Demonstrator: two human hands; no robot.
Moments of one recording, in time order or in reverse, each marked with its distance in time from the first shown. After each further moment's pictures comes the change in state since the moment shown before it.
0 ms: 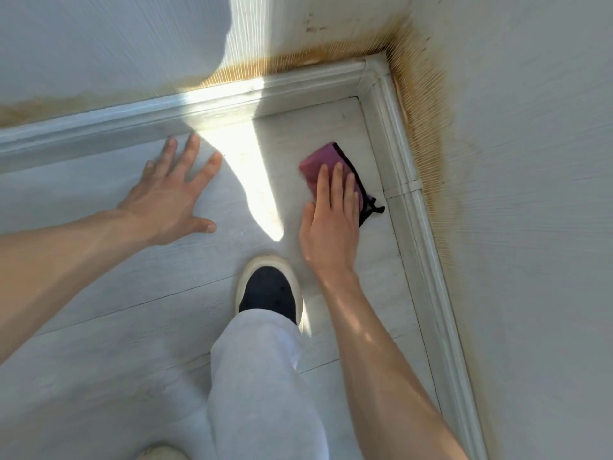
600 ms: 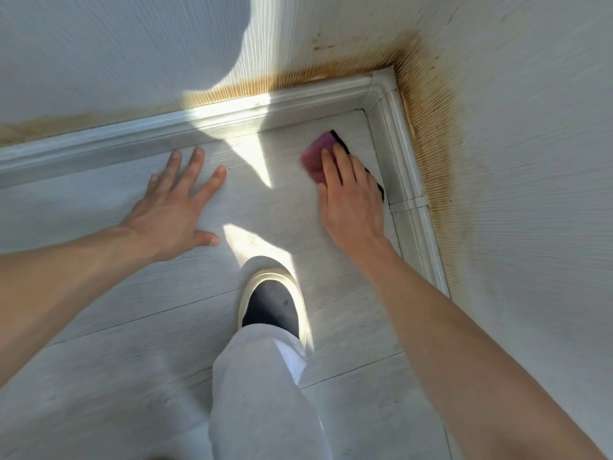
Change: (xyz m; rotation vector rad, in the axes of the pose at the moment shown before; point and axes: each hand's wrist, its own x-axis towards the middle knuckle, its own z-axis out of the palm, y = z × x) left_hand 0.002 -0.002 -0.001 -0.020 -0.021 0.013; right_hand 0.068 0.020 -0.031 -0.258 -0.016 -0.298
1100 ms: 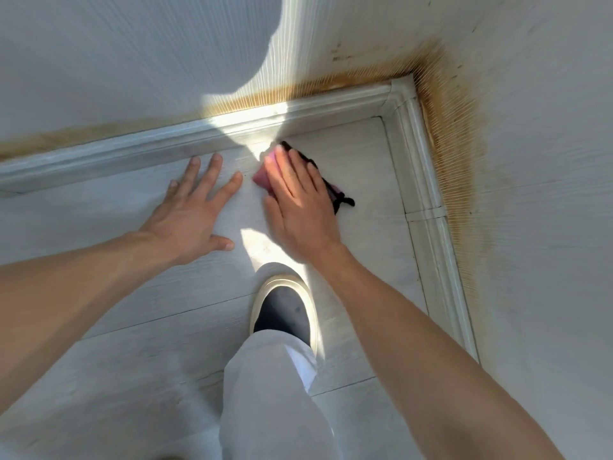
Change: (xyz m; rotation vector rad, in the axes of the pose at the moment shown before) left_hand 0.002 0.002 -0.002 -0.019 0.016 -0.018; right_hand 0.015 -0.080 0.016 0.223 0.062 -0.241
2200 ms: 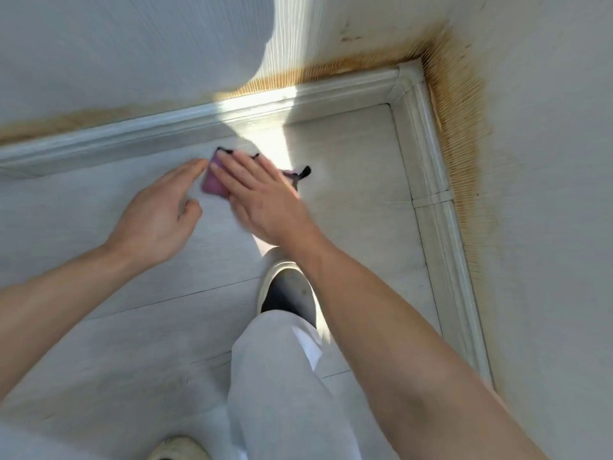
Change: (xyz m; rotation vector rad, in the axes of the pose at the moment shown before) left_hand -0.051 -0.022 0.011 -0.425 0.426 -0.049; right_hand 0.015 -0.048 0.019 0.059 -0.067 -0.248
